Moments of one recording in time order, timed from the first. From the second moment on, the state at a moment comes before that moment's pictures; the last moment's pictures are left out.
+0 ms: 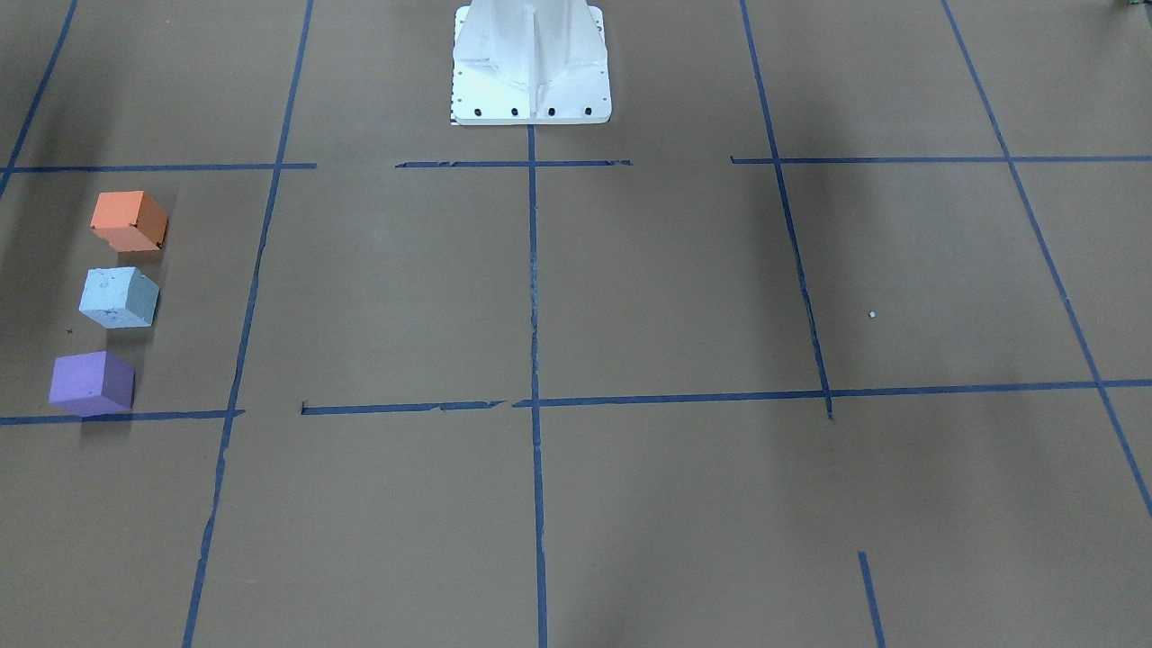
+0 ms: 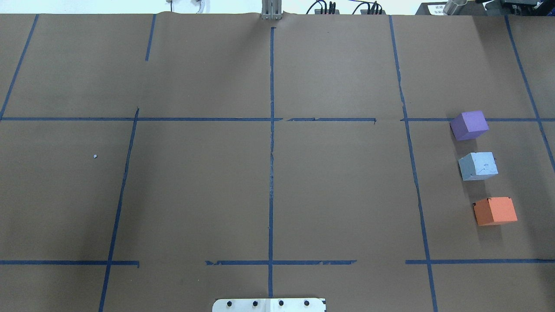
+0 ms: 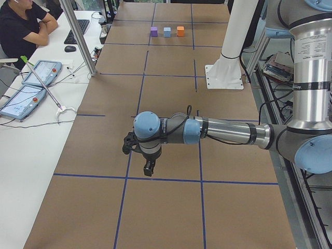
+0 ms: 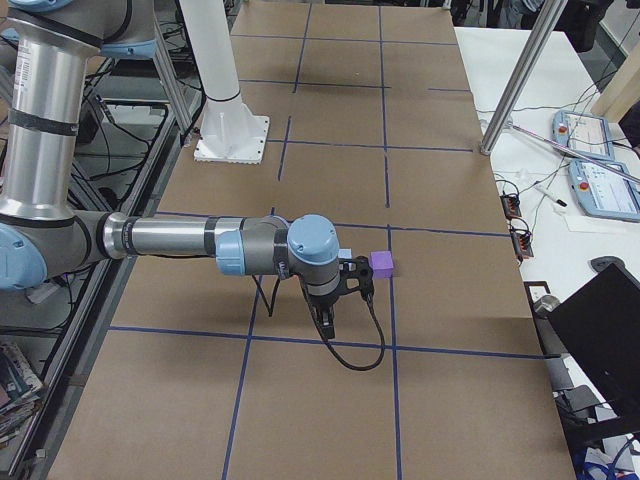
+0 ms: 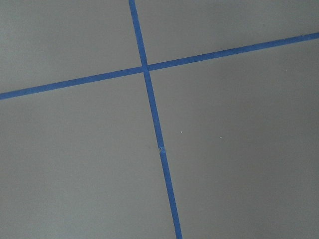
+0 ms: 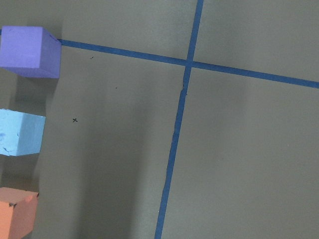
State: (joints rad) left arm -1.58 -1.47 -1.78 -1.44 -2.40 0.20; right arm 1.61 -1.81 1.86 -1.53 2.36 -0.14
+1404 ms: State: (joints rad) left arm -1.58 -1.42 -1.83 -1.50 -2.40 0.20; right arm 1.61 -1.83 1.85 -1.53 2.39 -0.13
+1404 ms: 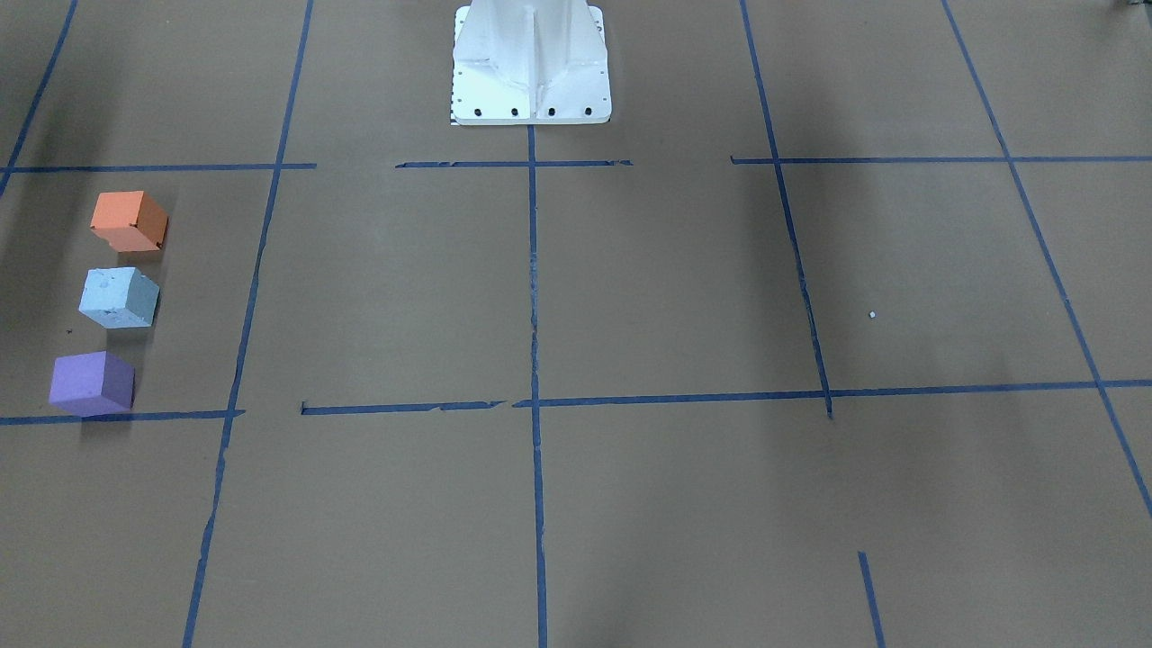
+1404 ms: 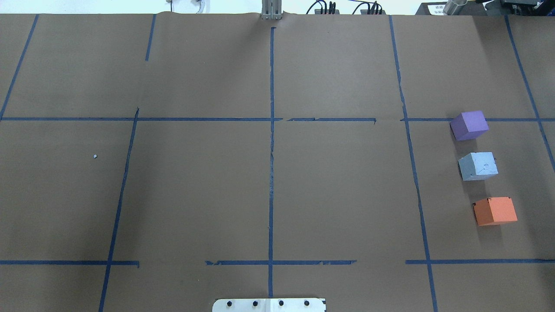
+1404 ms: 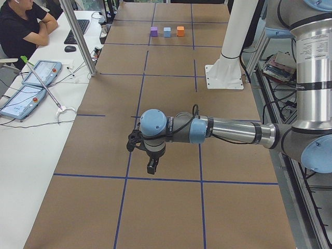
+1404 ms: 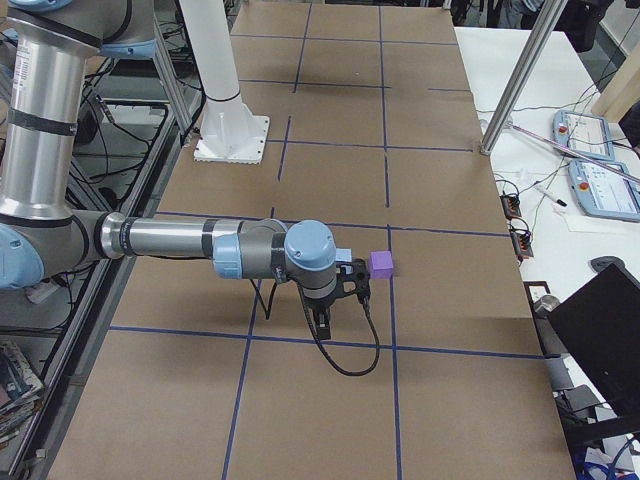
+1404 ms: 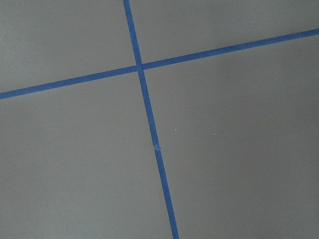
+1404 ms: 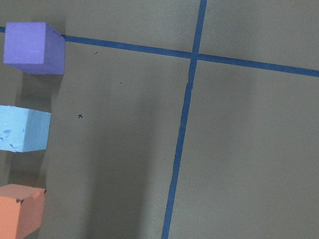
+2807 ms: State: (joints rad) left arm -1.58 -1.42 -1.84 -1.50 -2.40 0.20; right arm 1.61 -1.82 1.85 -1.52 2.39 -0.13
